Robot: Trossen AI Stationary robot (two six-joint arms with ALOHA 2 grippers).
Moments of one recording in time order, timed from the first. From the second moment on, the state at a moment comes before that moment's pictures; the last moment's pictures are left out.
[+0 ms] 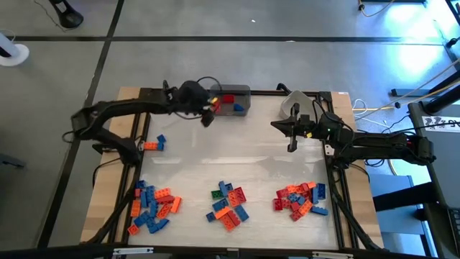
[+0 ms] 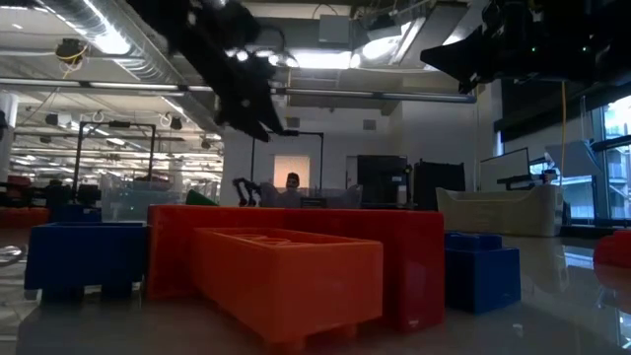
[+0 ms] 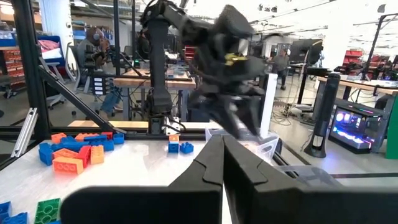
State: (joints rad) left arm 0.47 1.39 1.02 -0.38 -0.05 -0.15; right arm -0.31 0.85 0.30 0.68 -0.21 -0.06
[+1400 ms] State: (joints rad) left arm 0.05 1.24 0.65 -1.15 -0.16 -0.80; right arm -0.31 0.85 0.30 0.68 -0.21 -0.05
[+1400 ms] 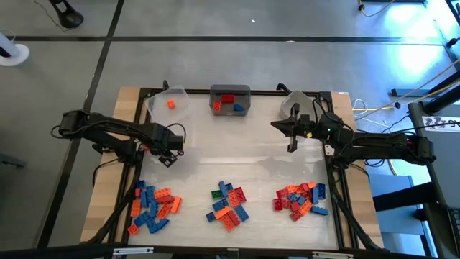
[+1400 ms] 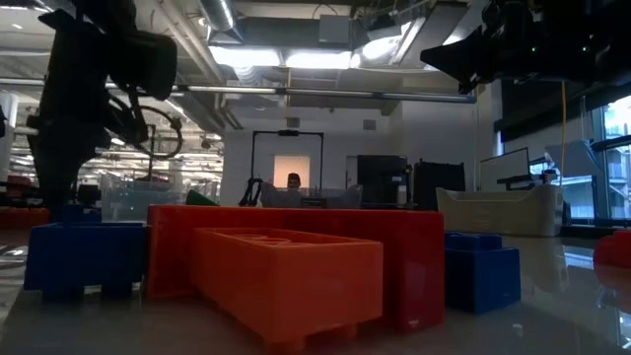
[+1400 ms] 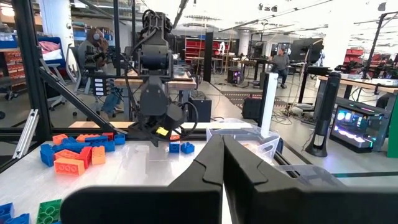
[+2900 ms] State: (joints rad) left arm 0.20 1.50 0.65 -1.13 -0.16 -0.49; right arm -0.31 0.85 0.30 0.68 -0.21 -0.05
